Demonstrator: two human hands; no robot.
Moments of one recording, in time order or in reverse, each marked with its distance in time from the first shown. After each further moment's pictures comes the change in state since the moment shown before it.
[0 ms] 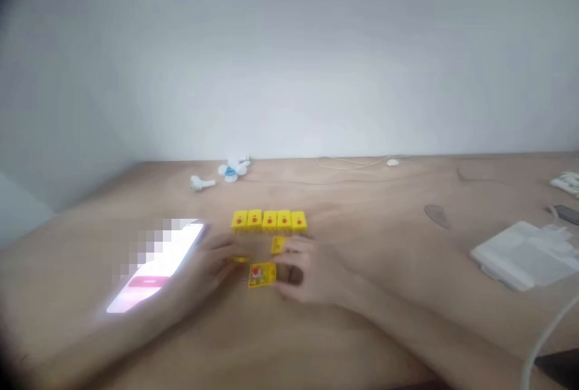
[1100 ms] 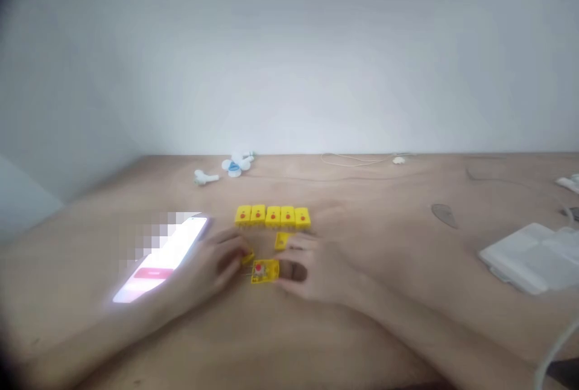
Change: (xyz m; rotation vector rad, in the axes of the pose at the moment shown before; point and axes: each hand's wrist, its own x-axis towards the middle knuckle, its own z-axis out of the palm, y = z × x) left_hand 0.004 0.017 -0.010 0.062 -0.071 -0.054; right_hand 0.001 -0.008 -0.008 -0.038 -0.055 0.072
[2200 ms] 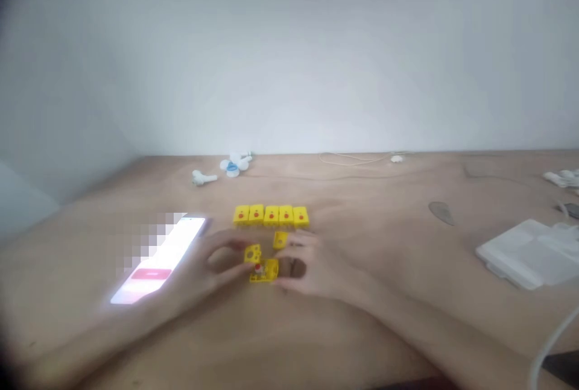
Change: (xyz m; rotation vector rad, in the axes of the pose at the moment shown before) left_hand -0.005 0.005 0.000 -0.290 0.156 -0.070; right_hand -0.001 0.006 0.002 0.037 0.042 -0.028
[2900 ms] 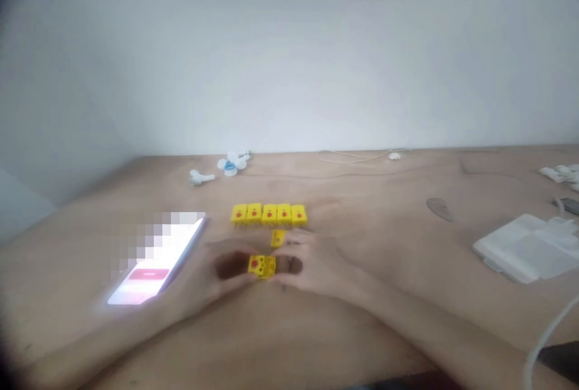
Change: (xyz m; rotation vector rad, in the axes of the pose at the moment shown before) left_hand 0.004 0.025 0.001 -0.223 -0.256 -0.172; right_hand 0.002 -0.001 0.000 -0.009 -0.005 0.030
